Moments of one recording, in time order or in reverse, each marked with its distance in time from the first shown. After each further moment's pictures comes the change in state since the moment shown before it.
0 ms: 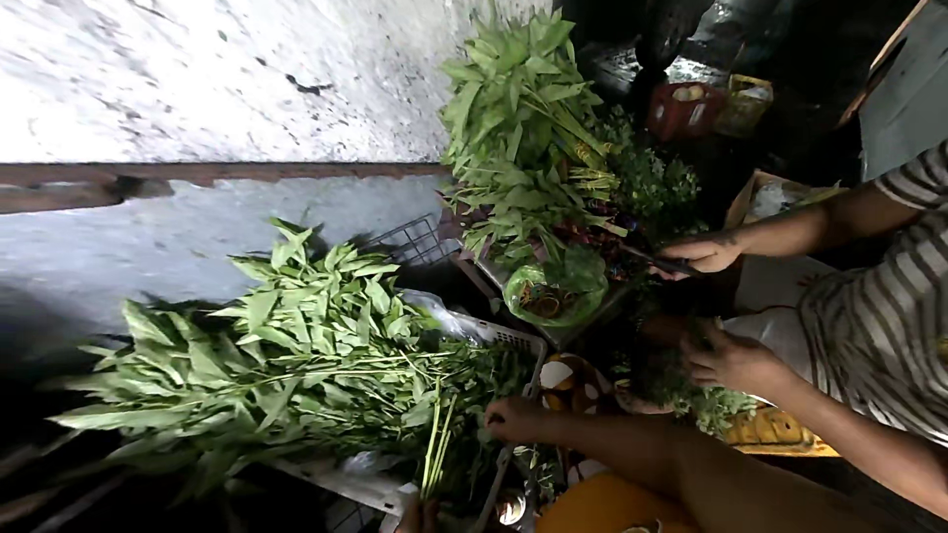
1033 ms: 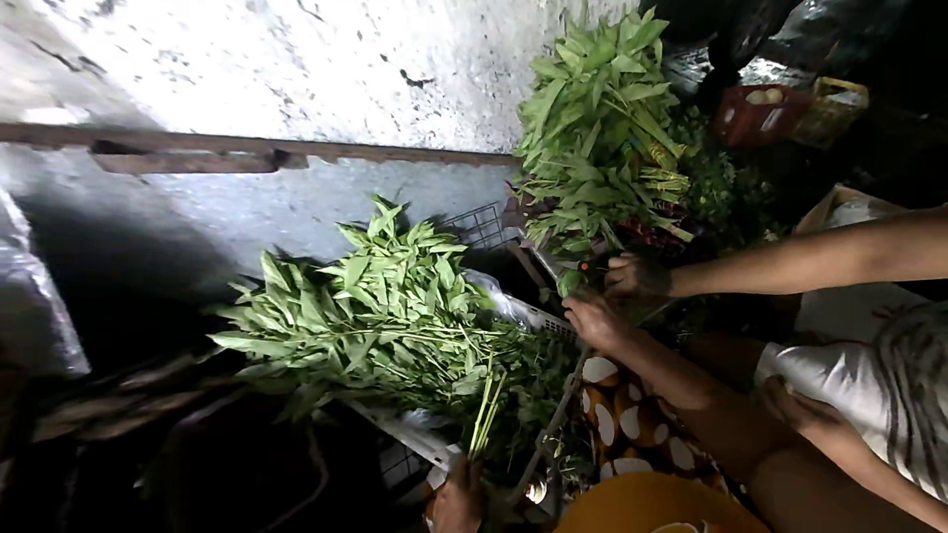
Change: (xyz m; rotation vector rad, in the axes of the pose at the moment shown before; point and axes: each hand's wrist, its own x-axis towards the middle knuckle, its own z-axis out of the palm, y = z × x) left_hand -0.004 0.012 -0.001 0.002 0.018 -0.063; right_hand -0.039 -0.086 -0.154 -0.620 0.472 -0.004
